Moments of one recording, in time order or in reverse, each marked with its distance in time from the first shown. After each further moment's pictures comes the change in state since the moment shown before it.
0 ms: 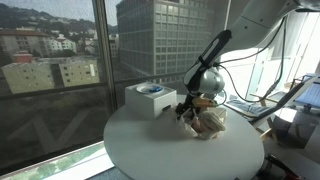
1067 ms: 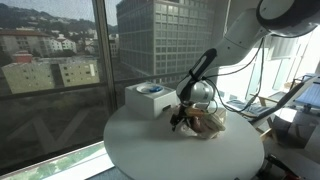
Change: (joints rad) arm 0.000 0.245 0.010 0.232 -0.046 -0.138 0.026
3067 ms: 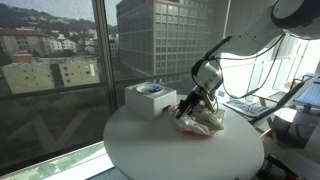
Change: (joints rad) arm -0.321 -0.002 0.140 0.150 0.507 -0.609 -0.660
